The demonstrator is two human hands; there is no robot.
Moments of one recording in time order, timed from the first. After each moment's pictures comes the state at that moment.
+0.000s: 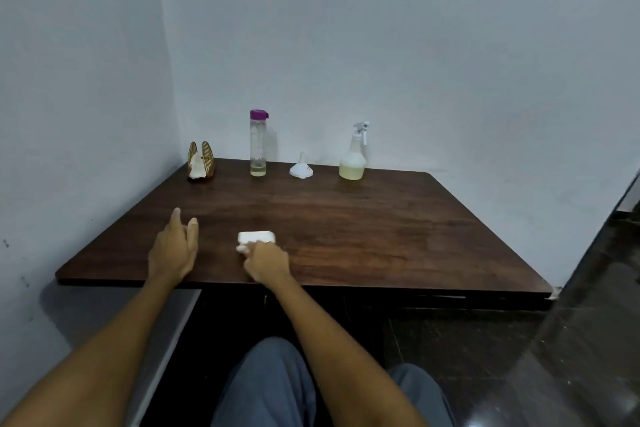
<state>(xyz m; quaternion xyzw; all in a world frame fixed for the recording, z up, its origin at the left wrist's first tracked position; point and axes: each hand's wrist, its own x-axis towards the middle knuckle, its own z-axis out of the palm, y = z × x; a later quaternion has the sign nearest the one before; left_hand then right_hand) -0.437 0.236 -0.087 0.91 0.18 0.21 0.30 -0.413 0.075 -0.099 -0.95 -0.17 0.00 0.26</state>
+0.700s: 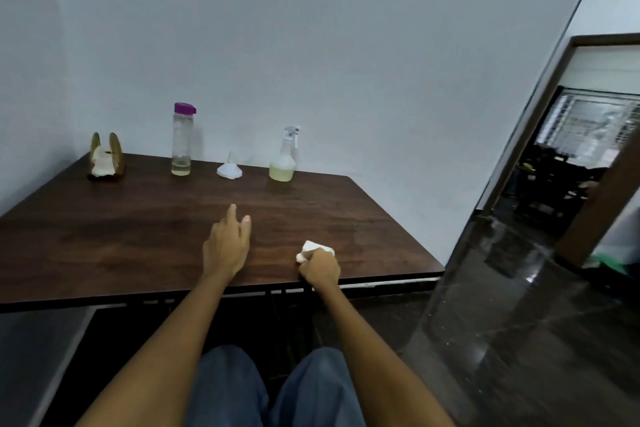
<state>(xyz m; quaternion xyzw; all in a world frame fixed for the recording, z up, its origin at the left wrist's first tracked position) -0.421 0.082 -0.076 0.90 -0.01 0.18 0.39 -0.434 -0.094 -0.101 -0.95 0.14 -0.07 0.26</state>
